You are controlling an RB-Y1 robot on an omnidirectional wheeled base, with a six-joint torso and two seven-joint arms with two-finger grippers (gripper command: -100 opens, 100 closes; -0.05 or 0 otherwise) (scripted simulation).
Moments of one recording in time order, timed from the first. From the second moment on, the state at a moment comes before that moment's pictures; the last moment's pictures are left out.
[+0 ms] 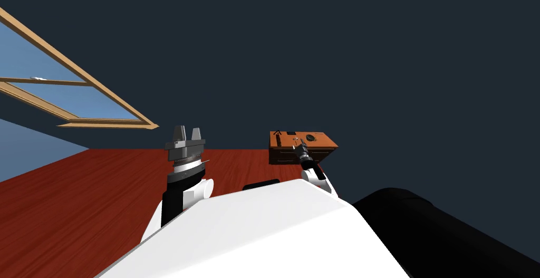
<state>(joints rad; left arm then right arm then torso) 0.47 0.02 0.06 -2.26 0.02 -0.53 0.10 0.52 -0.16 -0.09 -2.03 -0.29 0.06 -0.44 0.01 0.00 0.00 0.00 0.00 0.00</state>
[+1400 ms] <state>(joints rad) 0.47 0.02 0.06 -2.26 0.02 -0.53 0.10 0.53 -0.22 -0.17 -1.81 -0.49 0.44 -0.73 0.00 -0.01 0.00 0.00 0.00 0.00</state>
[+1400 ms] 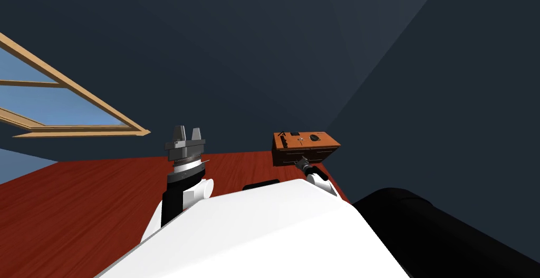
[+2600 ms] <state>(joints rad) 0.47 0.02 0.06 -2.26 0.02 -0.53 0.10 0.55 -0.31 -0.23 -1.65 -0.59 0.75 -0.90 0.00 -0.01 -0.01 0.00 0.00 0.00</state>
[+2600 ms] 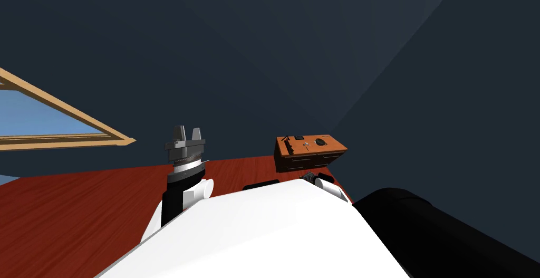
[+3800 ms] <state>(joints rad) 0.47 0.02 0.06 -2.26 0.02 -0.53 0.10 0.52 -0.42 -0.30 -1.48 -0.65 1.04 -1.04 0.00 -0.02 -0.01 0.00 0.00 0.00</state>
